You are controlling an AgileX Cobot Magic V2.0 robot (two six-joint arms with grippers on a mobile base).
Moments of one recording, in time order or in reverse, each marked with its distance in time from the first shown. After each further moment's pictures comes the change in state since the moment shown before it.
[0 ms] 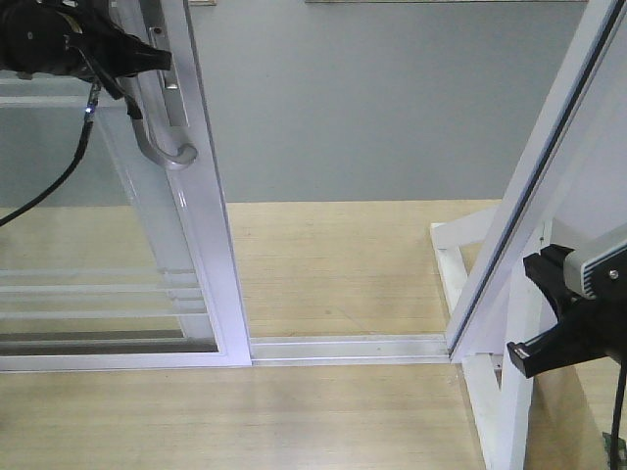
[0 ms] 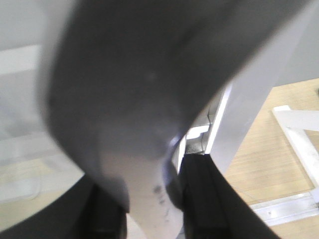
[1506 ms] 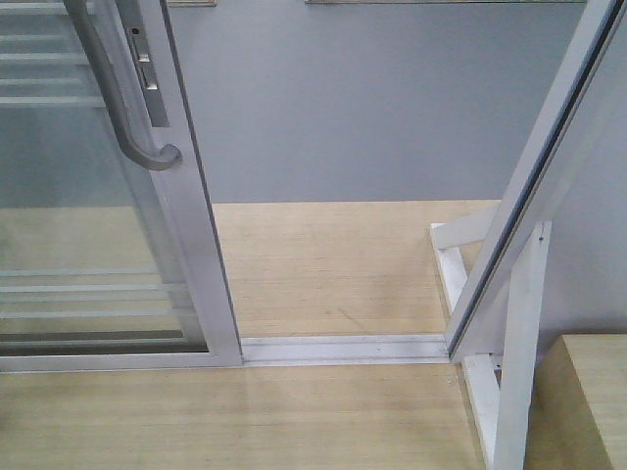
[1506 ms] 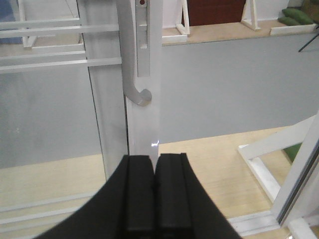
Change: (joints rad) left arm -0.004 -1.639 1.230 -0.093 0.083 0.008; right arm 0.000 -0.524 0.000 0.124 0.117 -0.037
